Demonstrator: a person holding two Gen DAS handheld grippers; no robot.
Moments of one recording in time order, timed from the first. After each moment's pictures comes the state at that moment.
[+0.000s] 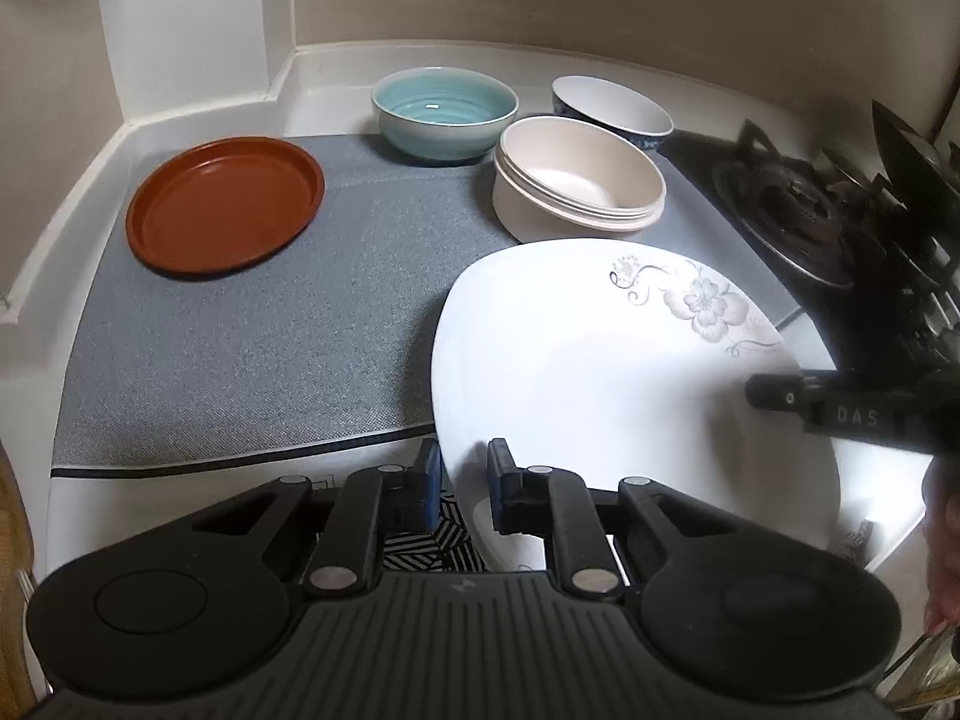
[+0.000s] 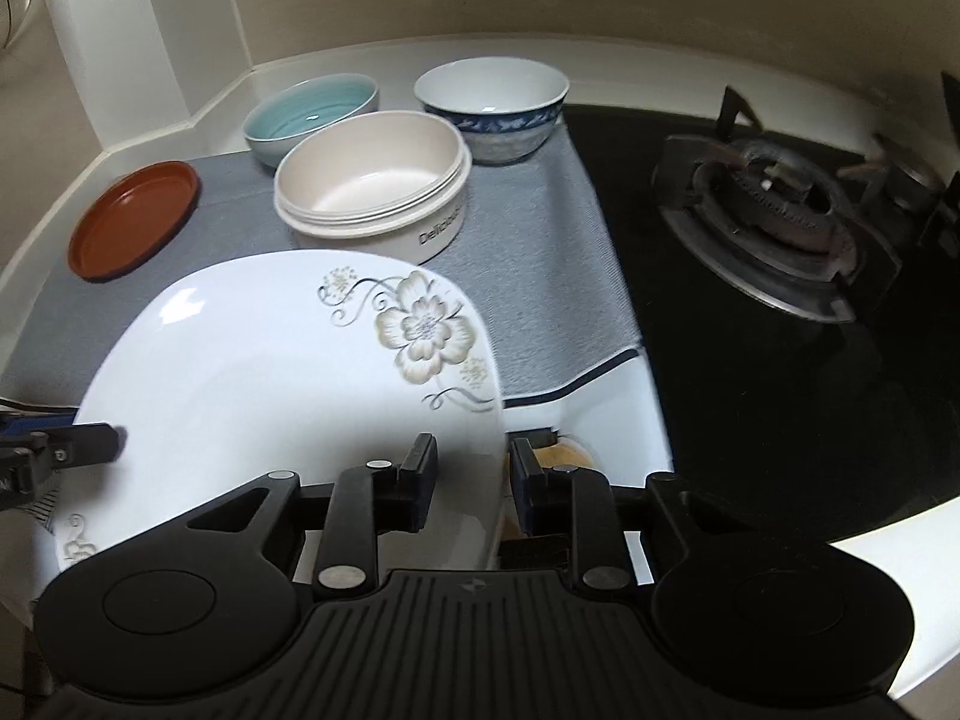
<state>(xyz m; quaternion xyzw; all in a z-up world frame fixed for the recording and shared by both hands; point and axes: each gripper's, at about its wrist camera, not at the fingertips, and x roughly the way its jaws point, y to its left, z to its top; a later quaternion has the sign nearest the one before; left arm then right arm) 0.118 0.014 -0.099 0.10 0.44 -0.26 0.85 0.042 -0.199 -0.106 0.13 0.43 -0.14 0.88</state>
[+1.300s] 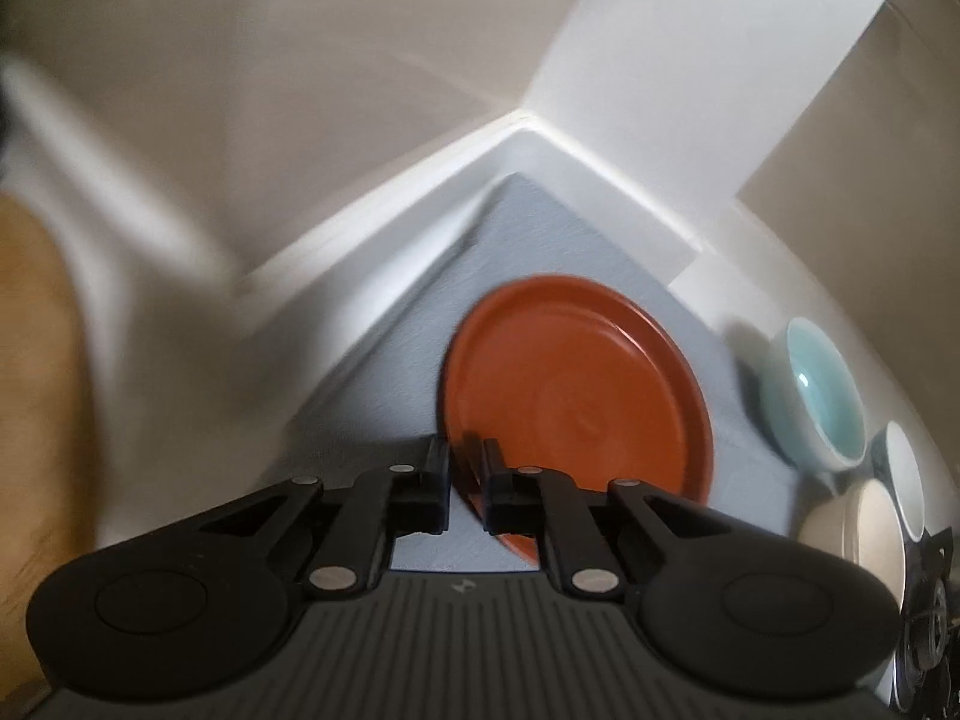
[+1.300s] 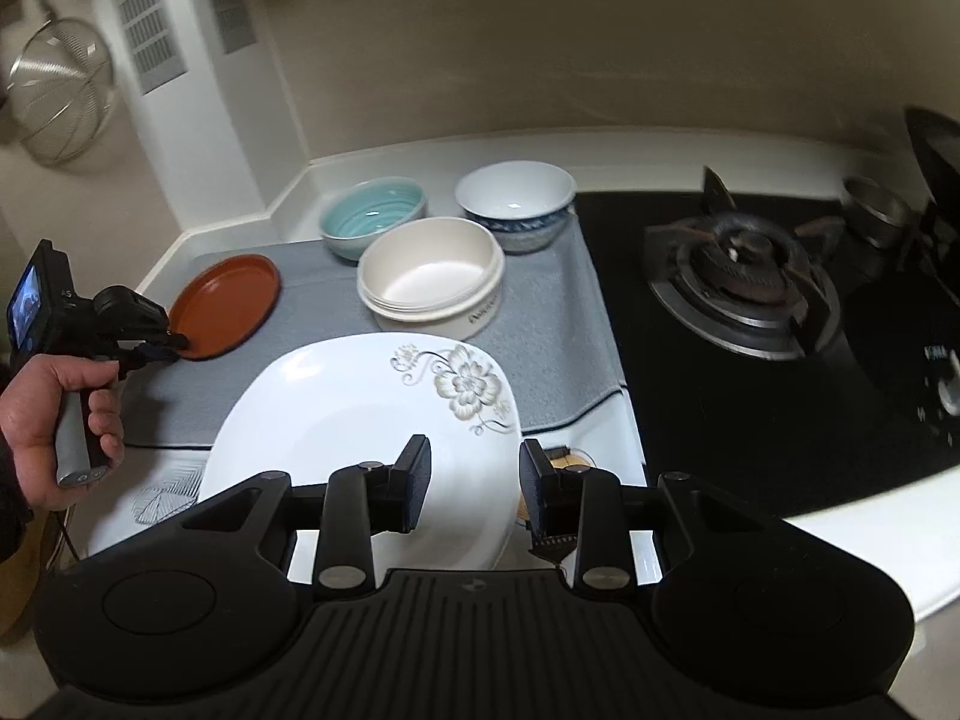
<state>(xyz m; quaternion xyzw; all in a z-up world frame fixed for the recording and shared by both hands) 0.269 0.132 -0.122 -0.17 0.45 -0.01 0.88 -0.021 -0.184 -0.025 0.13 0.37 -0.10 0.92</state>
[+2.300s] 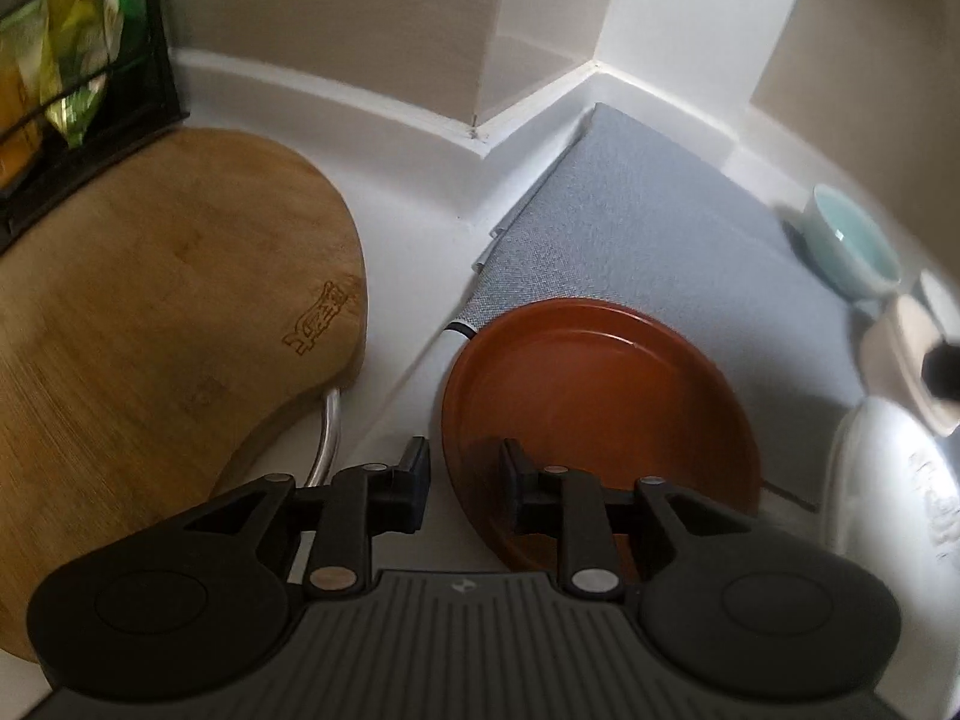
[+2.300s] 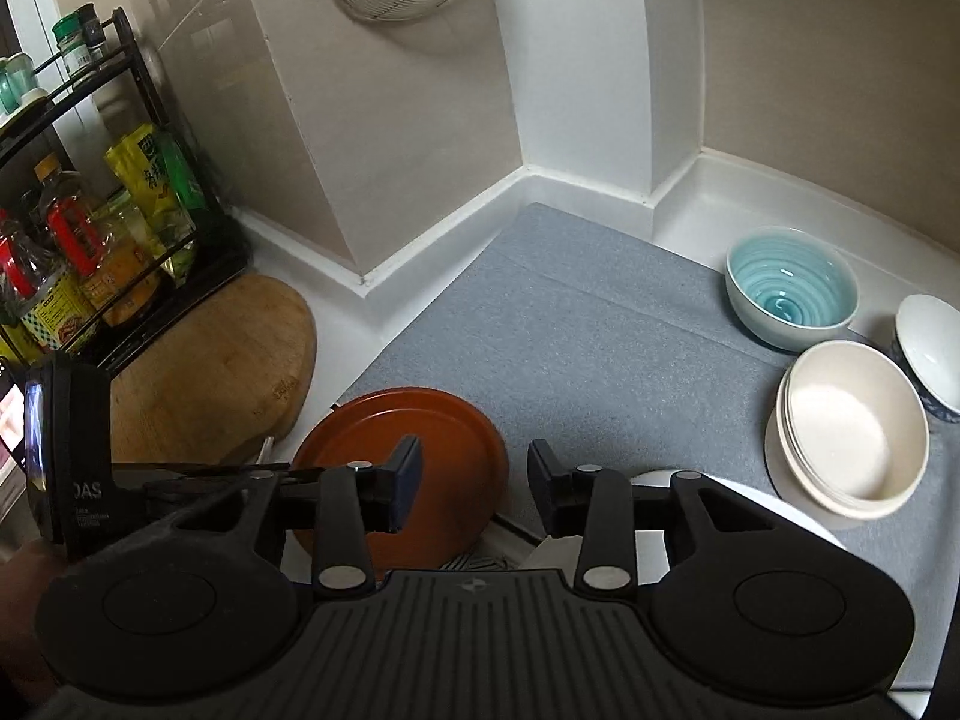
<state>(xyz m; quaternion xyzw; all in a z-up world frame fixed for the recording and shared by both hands) 0.134 0.153 -0.109 -0.07 0.46 0.05 0.88 0.136 -0.067 -0.013 0.02 0.40 0.21 0.89</state>
